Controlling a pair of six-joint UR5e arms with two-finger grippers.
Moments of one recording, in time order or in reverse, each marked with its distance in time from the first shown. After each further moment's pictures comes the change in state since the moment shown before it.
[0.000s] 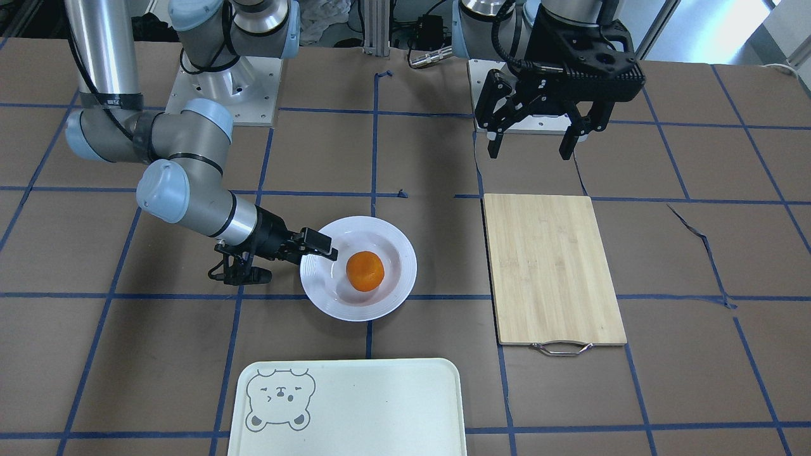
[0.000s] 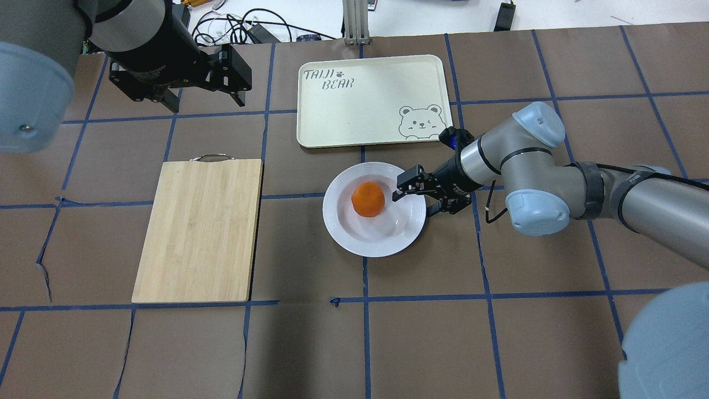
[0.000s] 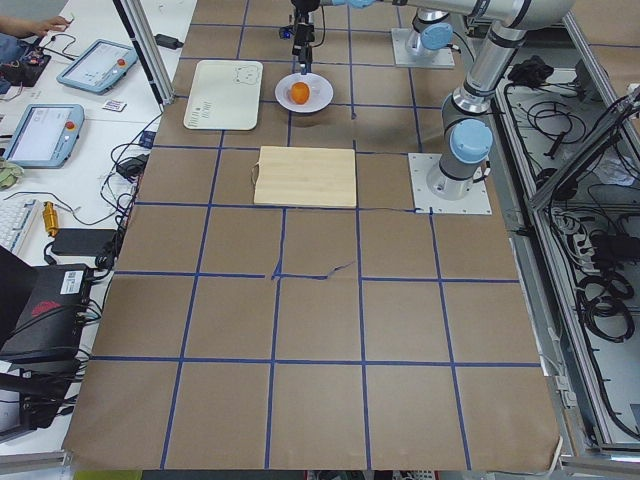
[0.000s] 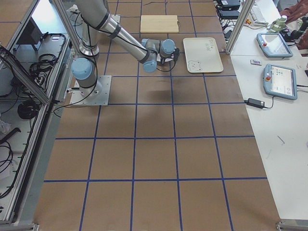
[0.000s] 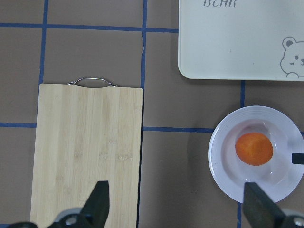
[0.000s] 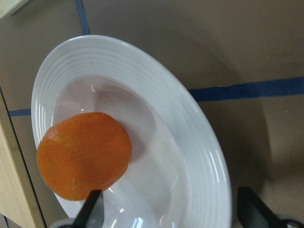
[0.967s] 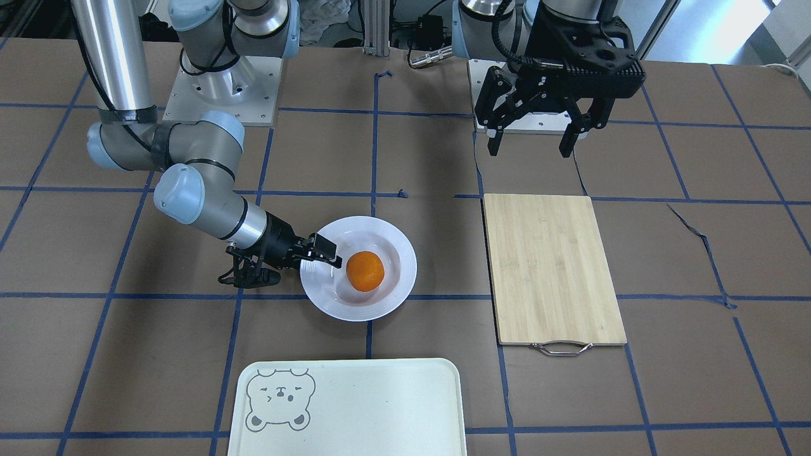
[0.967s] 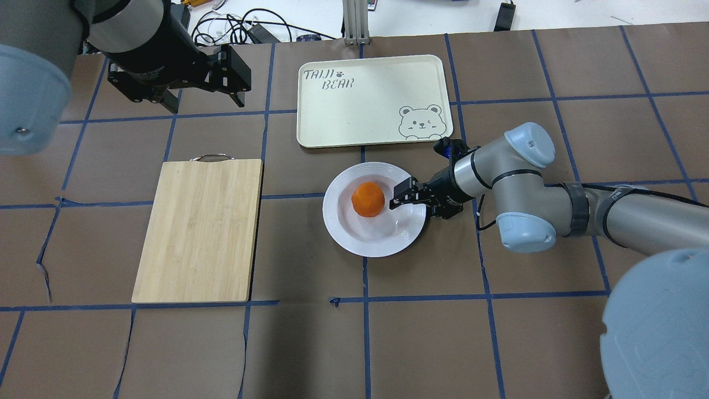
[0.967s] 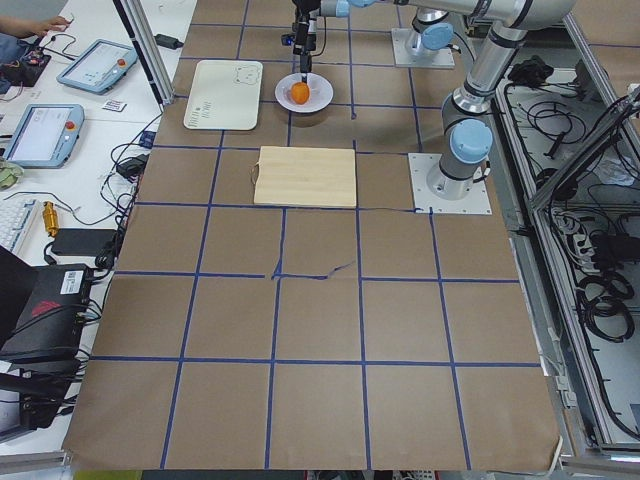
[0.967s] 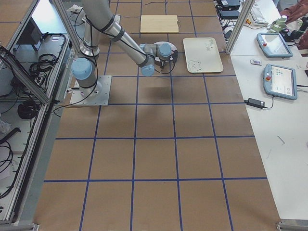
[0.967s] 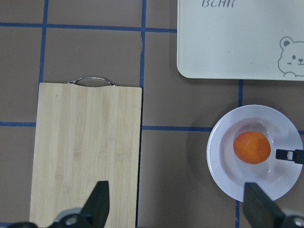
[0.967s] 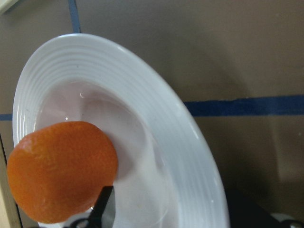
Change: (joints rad) left arm 0.000 0.005 -0.002 -0.003 -0.001 0.000; right arm 0.015 0.055 0.051 -0.187 0.003 0.001
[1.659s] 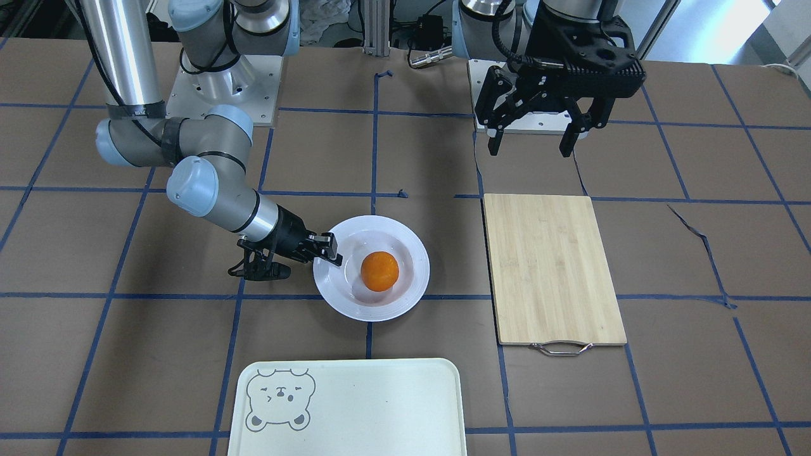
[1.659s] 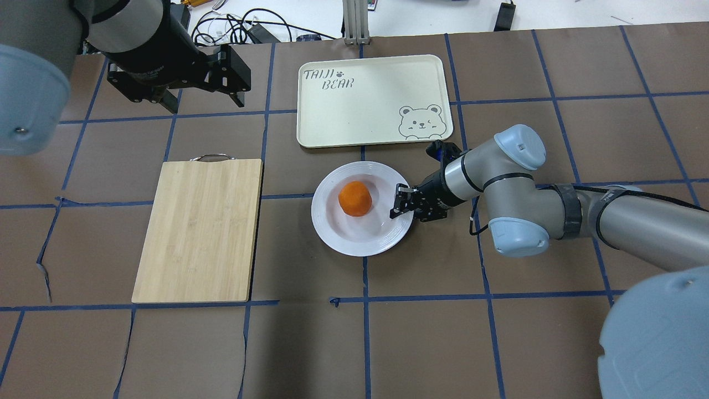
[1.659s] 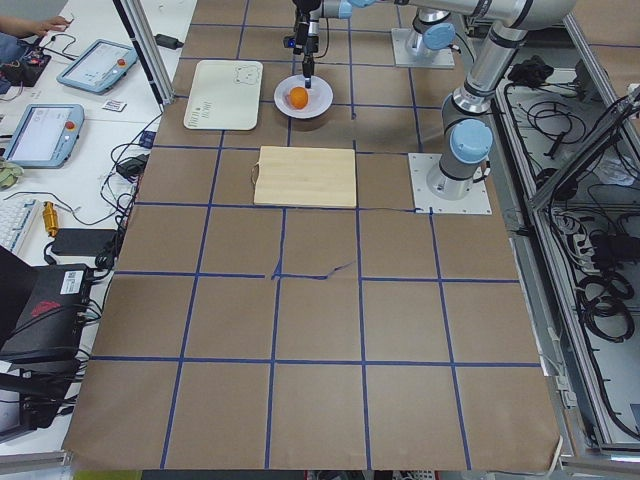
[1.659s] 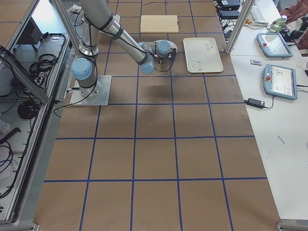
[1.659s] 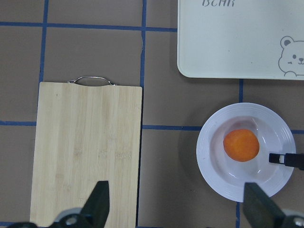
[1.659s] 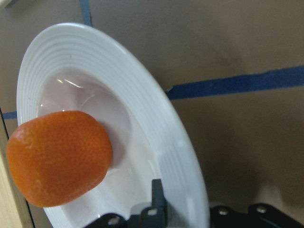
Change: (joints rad) left arm 0.000 0.001 0.000 -0.001 0.001 0.000; right arm 0.039 -0.024 0.003 -0.004 -0.006 0.095
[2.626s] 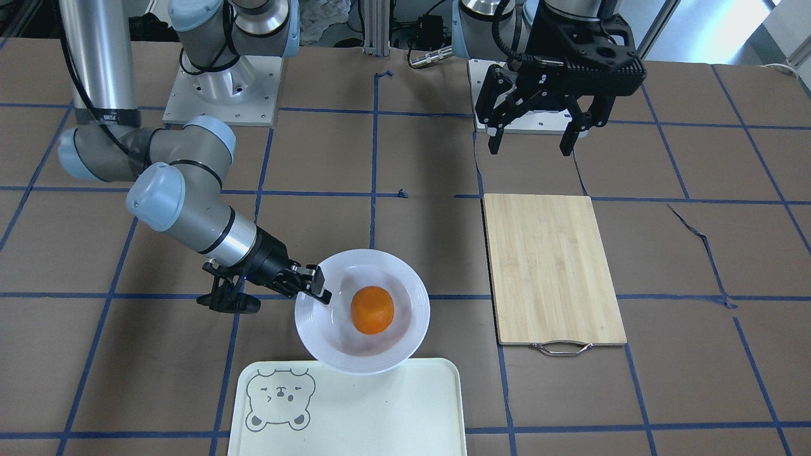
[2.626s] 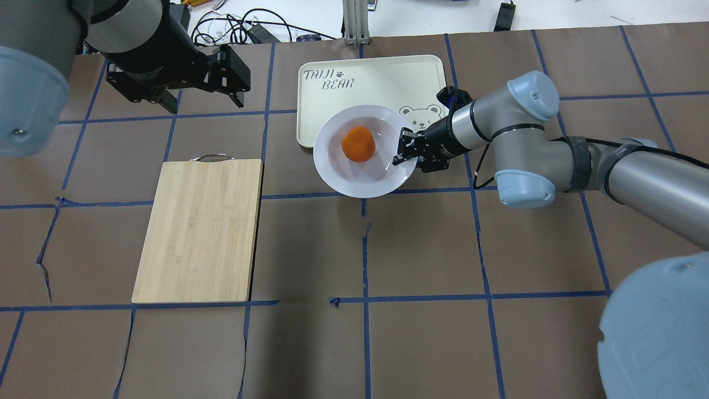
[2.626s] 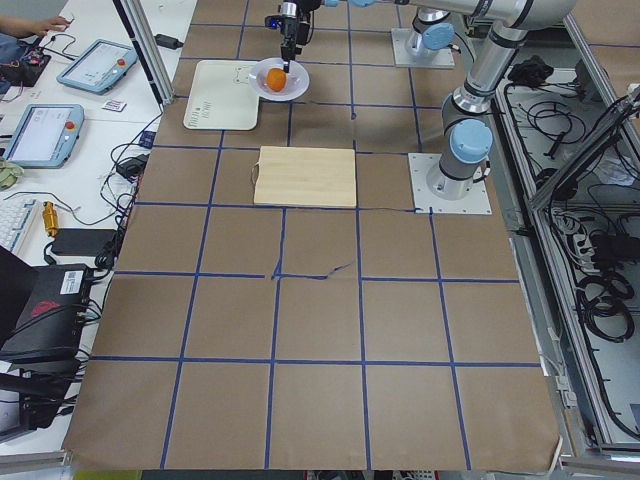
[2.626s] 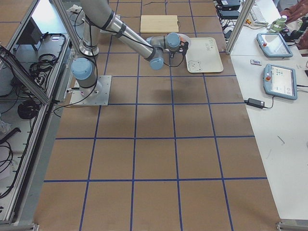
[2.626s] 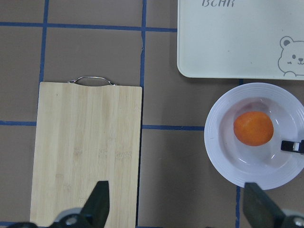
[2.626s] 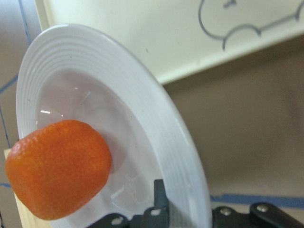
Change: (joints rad) left arm 0.000 0.003 0.000 0.000 0.002 0.000; right arm -0.025 0.063 -0.260 0.018 0.021 0.151
